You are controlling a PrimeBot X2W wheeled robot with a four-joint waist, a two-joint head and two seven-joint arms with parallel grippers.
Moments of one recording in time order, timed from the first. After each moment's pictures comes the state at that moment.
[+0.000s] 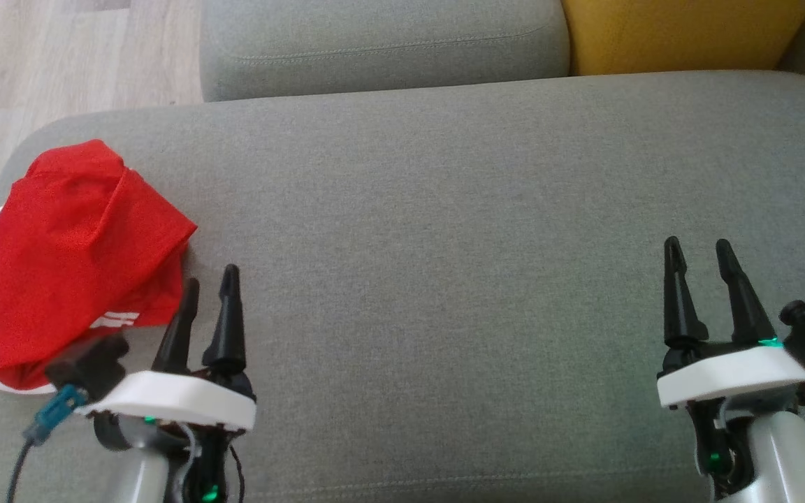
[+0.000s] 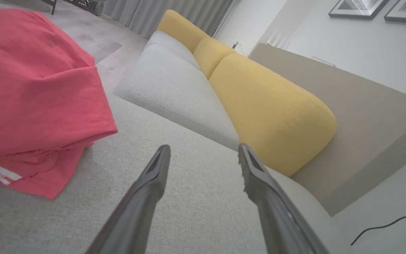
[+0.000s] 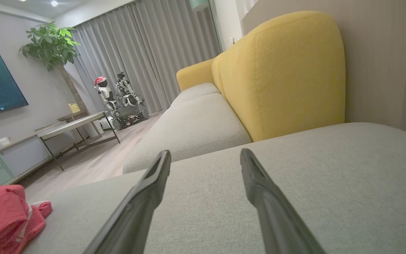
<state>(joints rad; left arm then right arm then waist) -0.03 0.03 -0.13 0.09 -0.63 -0.03 -0.12 -0.07 -0.07 0.00 0.14 0.35 0.12 -0.11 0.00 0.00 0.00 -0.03</state>
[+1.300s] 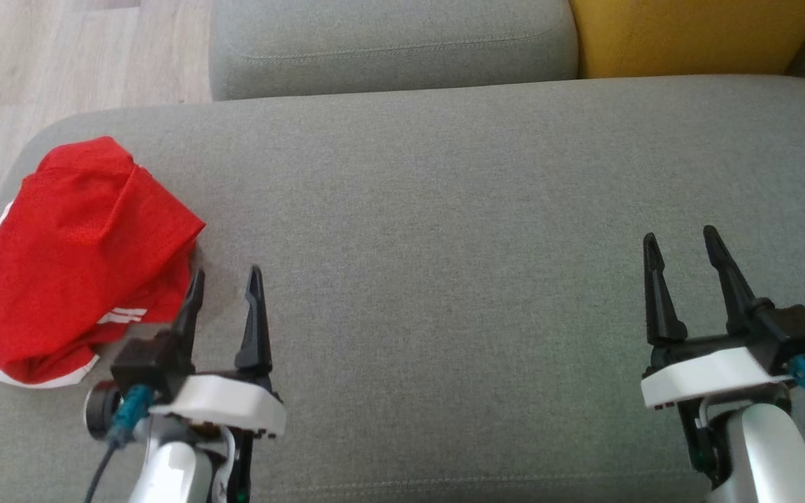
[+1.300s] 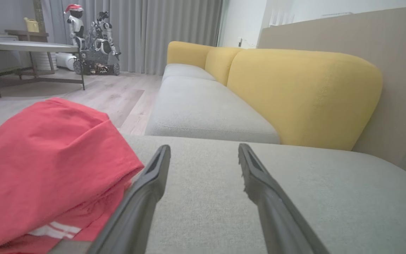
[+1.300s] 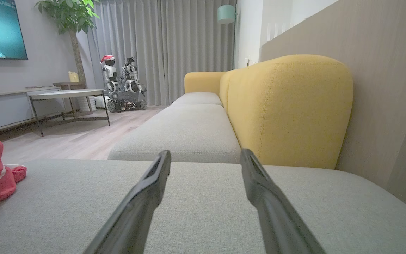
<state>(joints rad) -0.06 0.06 -0.24 0.13 -0.25 0.13 -0.23 -0.09 -0.05 0.00 0.16 0.04 0.12 -0.19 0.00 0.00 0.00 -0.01</state>
